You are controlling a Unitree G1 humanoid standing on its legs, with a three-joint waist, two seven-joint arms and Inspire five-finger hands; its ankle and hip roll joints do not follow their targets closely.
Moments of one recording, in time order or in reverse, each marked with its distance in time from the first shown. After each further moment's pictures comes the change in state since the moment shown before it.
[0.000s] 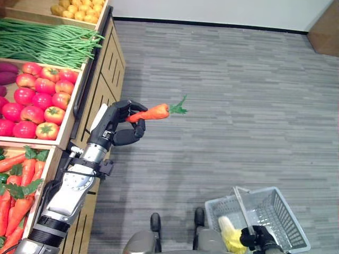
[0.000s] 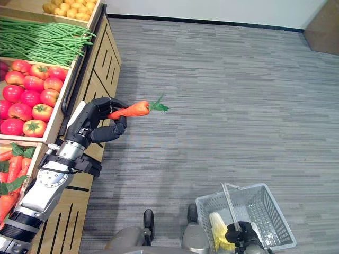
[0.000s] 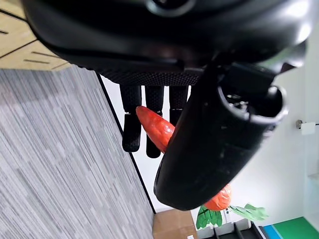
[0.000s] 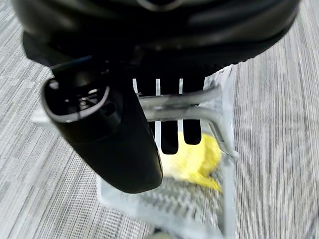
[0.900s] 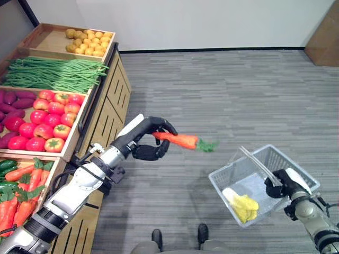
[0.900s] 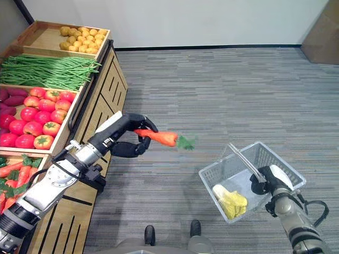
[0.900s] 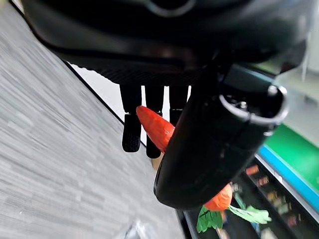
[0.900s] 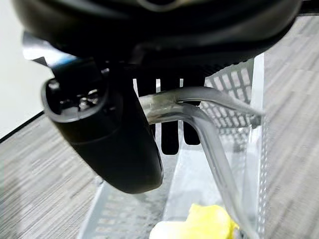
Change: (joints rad) left arm -0.161 0.175 -0.320 -0.067 0.087 -0.008 -0.116; right arm -0.163 -0.389 0.169 -0.386 -0.131 -0.006 0.032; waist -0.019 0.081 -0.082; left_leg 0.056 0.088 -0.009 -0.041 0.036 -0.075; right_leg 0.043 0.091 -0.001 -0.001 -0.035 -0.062
